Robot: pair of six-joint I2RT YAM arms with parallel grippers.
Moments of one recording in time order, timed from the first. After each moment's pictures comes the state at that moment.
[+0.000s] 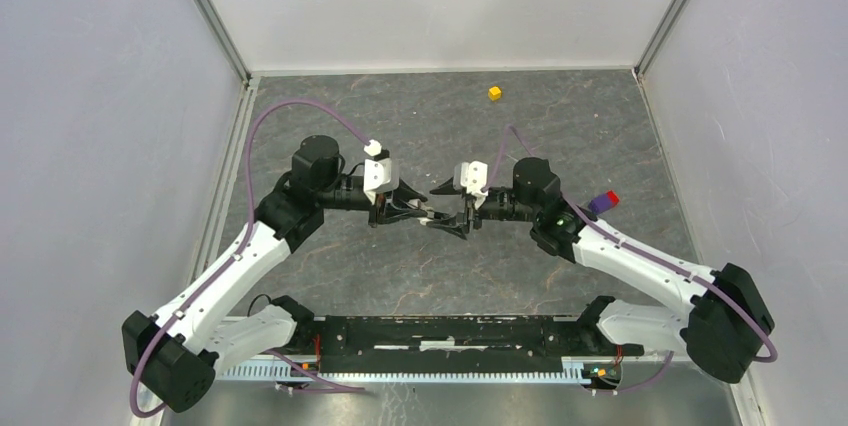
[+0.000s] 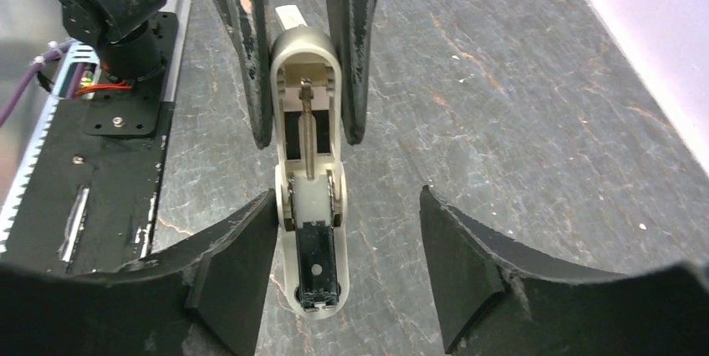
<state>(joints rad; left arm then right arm) -0.55 1.00 0.88 -0.20 0.96 0.37 0.76 1.14 0.71 0.28 -0.66 -0.28</state>
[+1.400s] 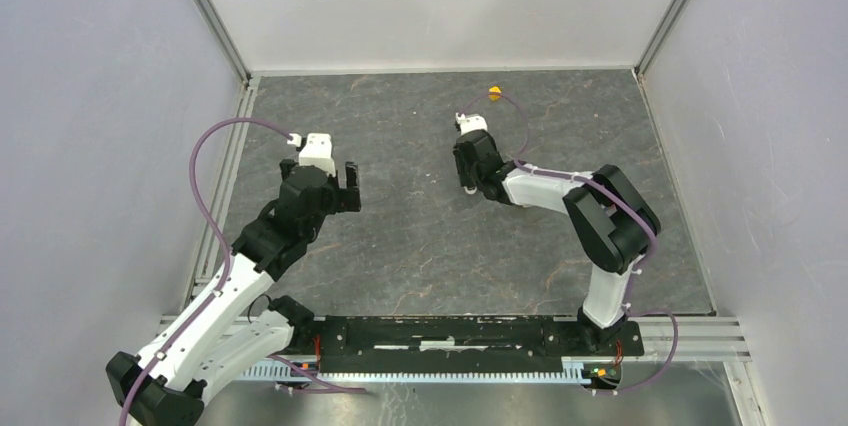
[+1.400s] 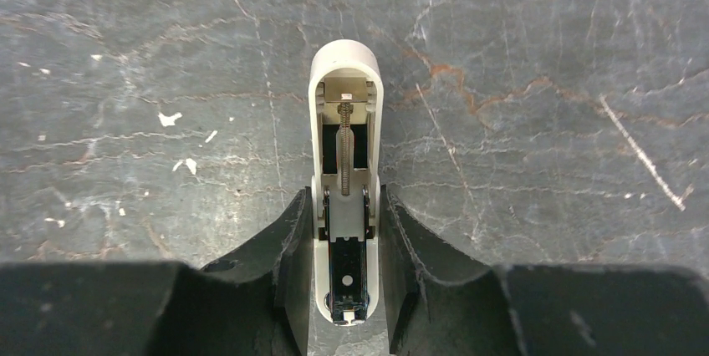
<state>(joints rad) -0.55 0.79 0.75 -0.44 -0.42 -0.20 0.64 1.83 1.06 0.05 0.29 0.25</state>
